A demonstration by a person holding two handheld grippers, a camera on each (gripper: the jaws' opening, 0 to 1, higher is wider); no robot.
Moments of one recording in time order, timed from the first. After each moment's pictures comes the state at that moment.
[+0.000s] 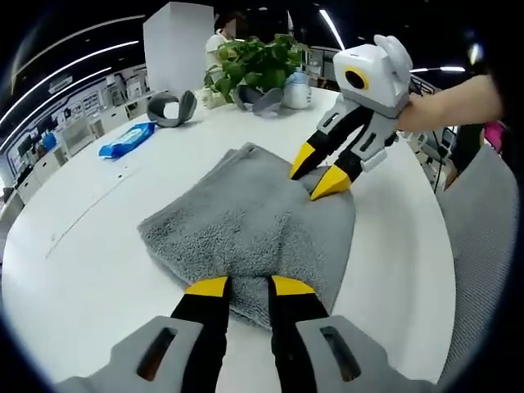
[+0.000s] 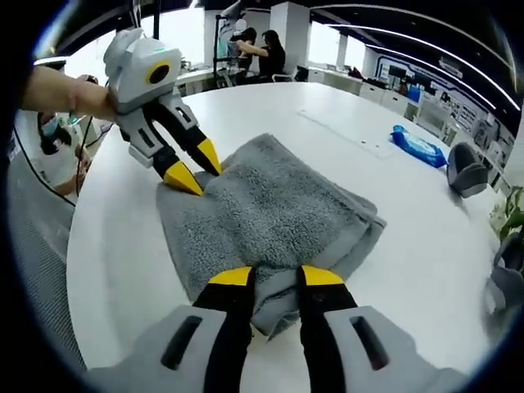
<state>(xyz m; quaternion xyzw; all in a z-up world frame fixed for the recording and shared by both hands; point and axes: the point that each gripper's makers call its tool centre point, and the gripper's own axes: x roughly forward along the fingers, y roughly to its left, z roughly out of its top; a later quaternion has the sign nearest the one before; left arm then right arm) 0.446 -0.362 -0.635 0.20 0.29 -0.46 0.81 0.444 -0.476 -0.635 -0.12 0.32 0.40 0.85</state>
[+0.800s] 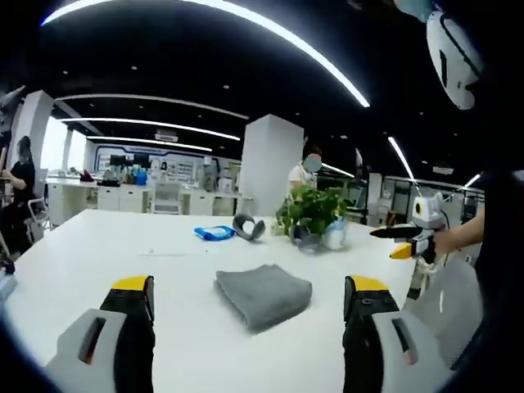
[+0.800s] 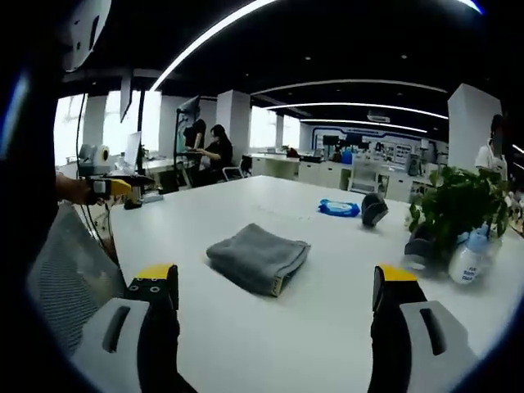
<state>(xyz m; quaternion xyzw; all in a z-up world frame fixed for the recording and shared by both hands) 0.278 -0.255 -0.458 -0.04 0.04 -0.26 0.96 0.274 -0.570 -0.481 -0.06 0.11 0.28 0.95</state>
